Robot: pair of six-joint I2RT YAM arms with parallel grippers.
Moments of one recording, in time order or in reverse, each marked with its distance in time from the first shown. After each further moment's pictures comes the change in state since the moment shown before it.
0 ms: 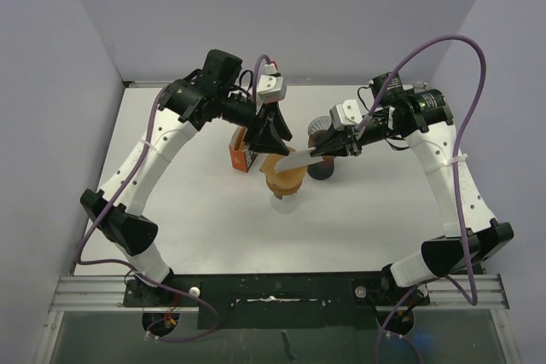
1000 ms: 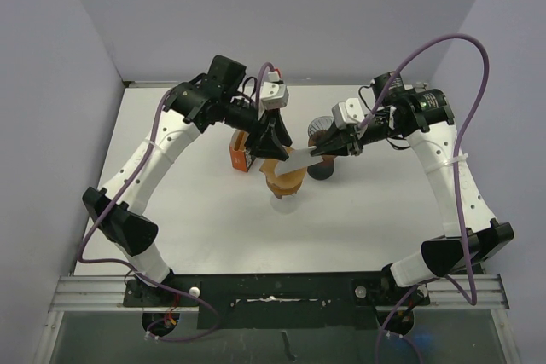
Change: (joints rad) left arm -0.009 0.000 -0.055 -0.019 -0.003 0.055; right arm -0.010 0.000 0.001 0.000 -0.025 0.003
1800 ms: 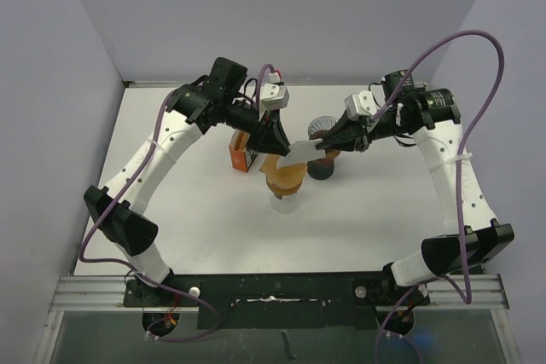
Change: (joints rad) left arm 0.000 0.000 -0.036 0.029 0.027 -0.004; right arm -0.077 0.000 -0.012 0.010 -0.092 -0.004
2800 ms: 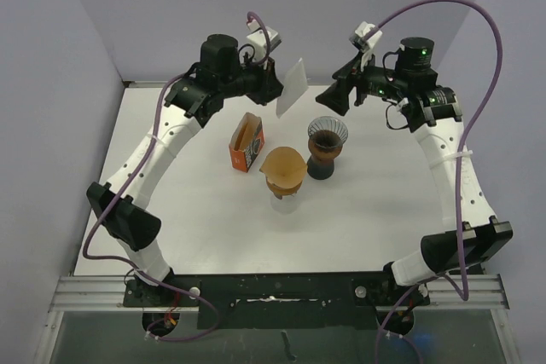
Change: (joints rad) left arm 0.045 0.029 0.056 0.441 -0.664 -0.592; right arm -0.044 0.008 -0.012 0.762 0.510 1.126
